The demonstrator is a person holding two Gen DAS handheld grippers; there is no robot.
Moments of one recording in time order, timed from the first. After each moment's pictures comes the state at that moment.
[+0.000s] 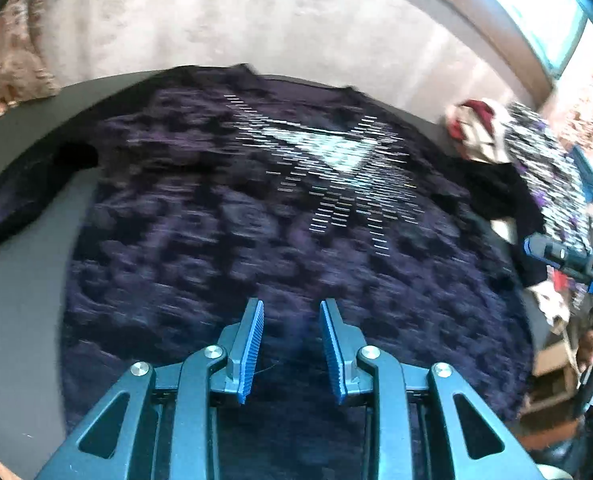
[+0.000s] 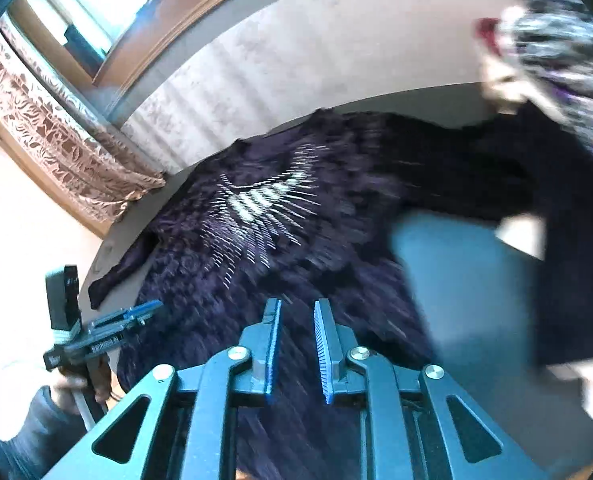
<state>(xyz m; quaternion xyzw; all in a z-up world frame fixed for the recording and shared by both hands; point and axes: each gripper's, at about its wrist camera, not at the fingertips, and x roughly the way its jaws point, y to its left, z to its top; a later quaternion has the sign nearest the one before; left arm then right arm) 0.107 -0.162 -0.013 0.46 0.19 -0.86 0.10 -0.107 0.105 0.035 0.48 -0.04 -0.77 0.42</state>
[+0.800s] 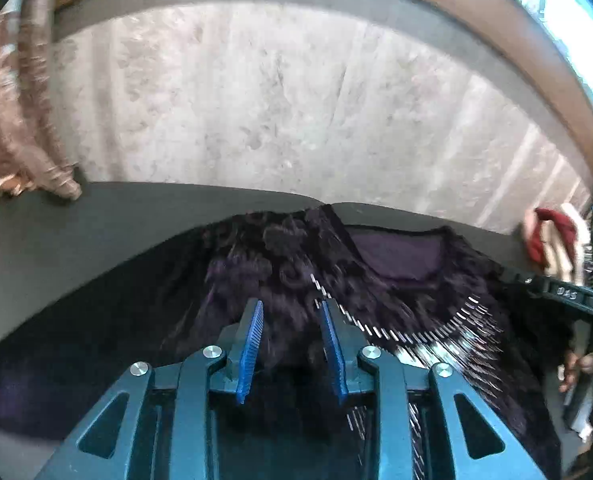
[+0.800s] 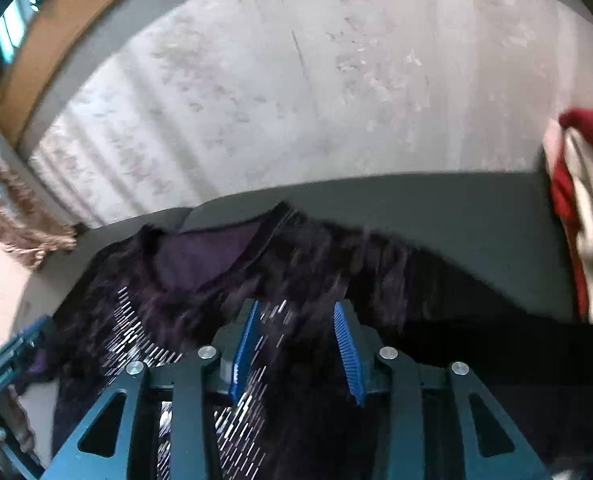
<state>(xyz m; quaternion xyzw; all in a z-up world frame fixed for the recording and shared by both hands) -0.037 -0.273 0.011 0.37 0.17 -0.89 0.19 -0.277 -0.048 0.024 0.46 0.04 -0.83 0.33</state>
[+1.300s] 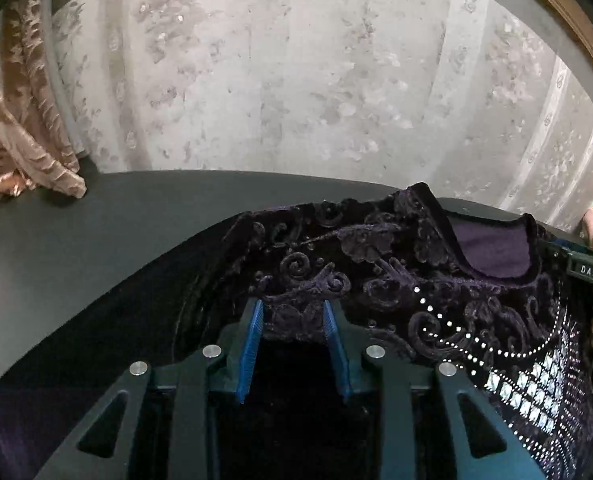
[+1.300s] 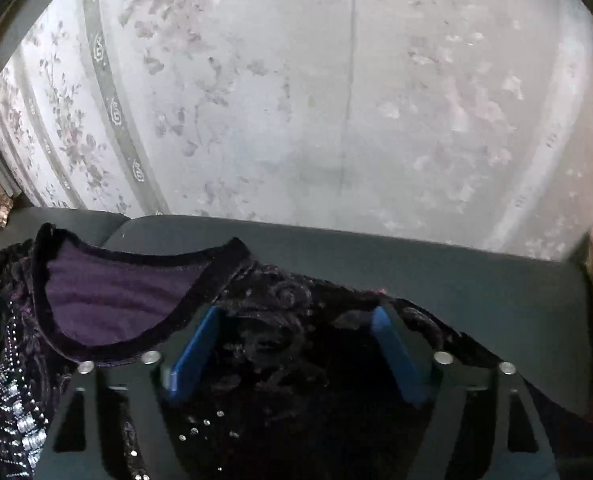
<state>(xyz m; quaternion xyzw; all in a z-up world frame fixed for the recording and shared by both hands) -0.062 -0.358 -0.036 0.39 0.14 -0.88 0.24 -0.340 -0.132 -0.019 0.40 0.14 -0.85 0.32</state>
